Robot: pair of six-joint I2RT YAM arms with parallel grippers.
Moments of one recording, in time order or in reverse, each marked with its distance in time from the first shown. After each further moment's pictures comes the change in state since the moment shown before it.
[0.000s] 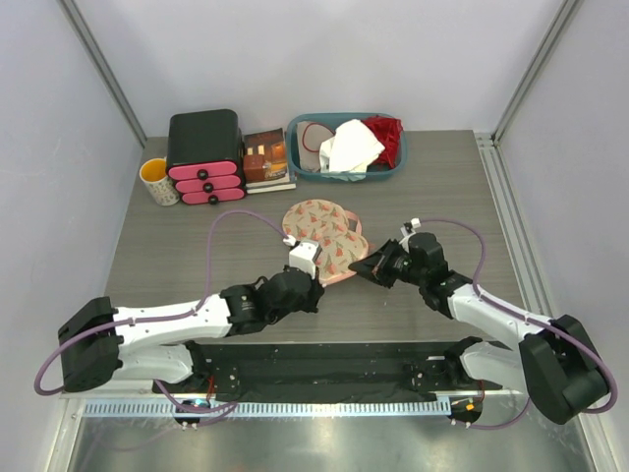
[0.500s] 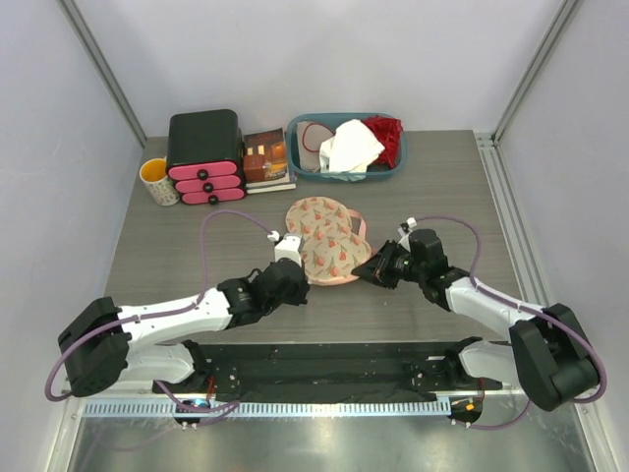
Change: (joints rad) left arm 0.142 -0.004 -0.051 -0.067 0.010 -0.084; right arm -0.077 0.060 0.007 -0.022 -0.129 -0.093
